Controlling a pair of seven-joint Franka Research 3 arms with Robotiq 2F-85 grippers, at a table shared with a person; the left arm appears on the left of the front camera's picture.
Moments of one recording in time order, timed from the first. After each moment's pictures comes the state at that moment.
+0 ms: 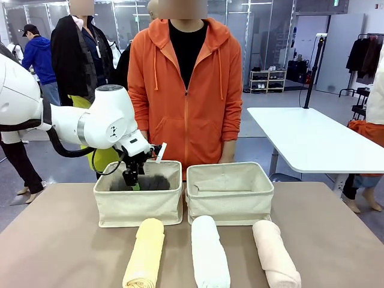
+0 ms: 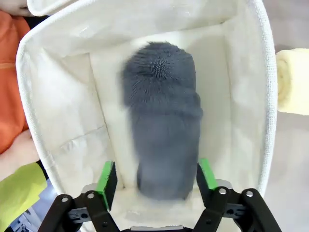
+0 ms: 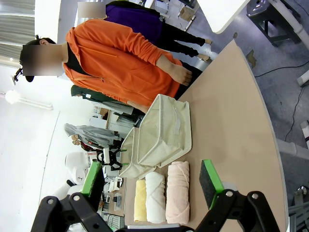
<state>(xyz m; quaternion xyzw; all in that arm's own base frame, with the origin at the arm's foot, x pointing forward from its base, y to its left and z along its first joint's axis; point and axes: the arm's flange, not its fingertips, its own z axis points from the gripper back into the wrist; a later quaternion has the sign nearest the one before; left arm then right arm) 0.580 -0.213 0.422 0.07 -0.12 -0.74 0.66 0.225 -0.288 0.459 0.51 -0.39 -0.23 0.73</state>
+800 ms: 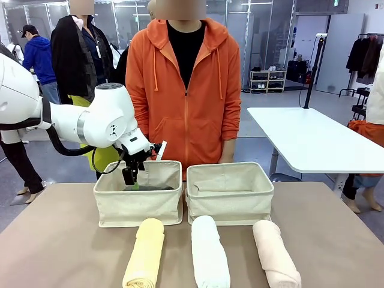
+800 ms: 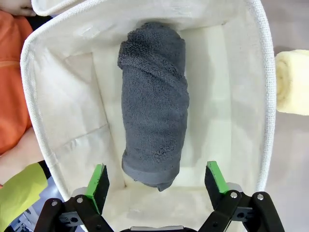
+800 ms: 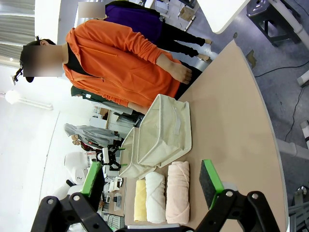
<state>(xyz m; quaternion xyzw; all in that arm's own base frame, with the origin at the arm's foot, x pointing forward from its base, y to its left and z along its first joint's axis) 0.580 -0.213 0.425 0.07 -0.12 -0.74 0.66 0.225 -0.288 0.459 0.51 -0.39 -0.23 0.73</state>
